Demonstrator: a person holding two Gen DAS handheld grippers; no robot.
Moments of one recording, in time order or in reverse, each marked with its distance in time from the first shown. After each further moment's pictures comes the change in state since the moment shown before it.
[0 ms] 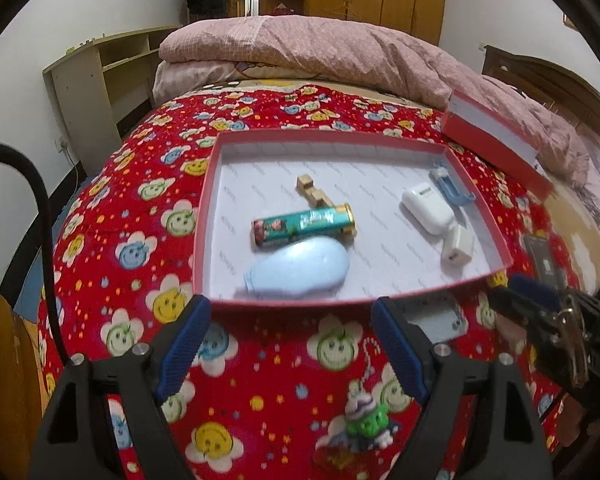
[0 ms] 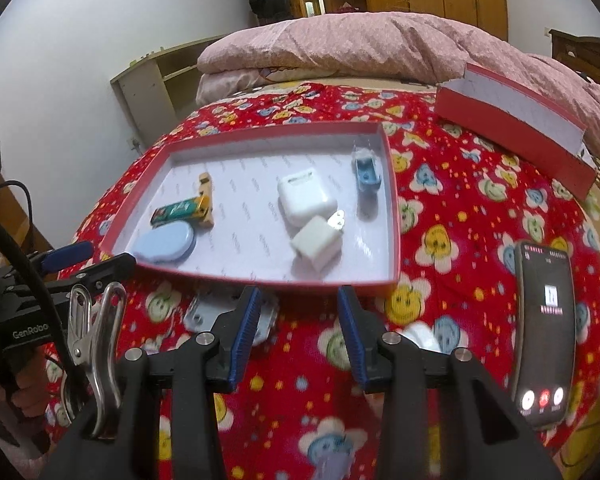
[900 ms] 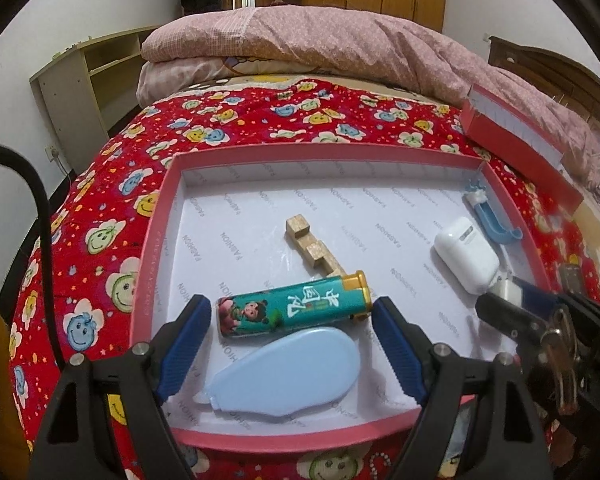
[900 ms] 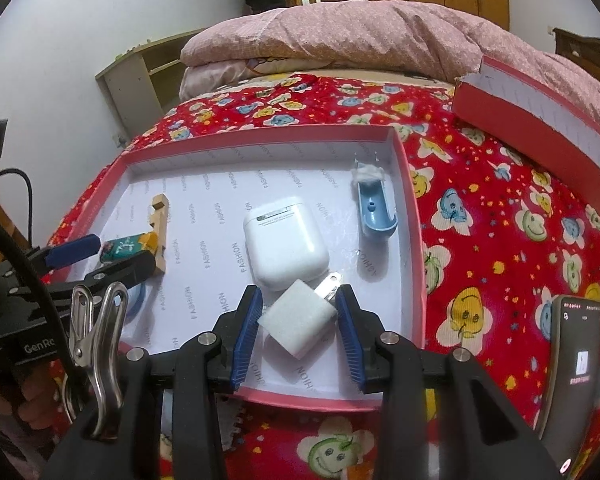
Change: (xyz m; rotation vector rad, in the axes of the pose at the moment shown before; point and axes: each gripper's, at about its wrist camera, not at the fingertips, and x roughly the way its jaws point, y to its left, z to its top) left arm 0.071 -0.011 0.052 0.017 0.011 0.016; right arm 0.067 -0.010 0.044 0.000 0.022 -0.018
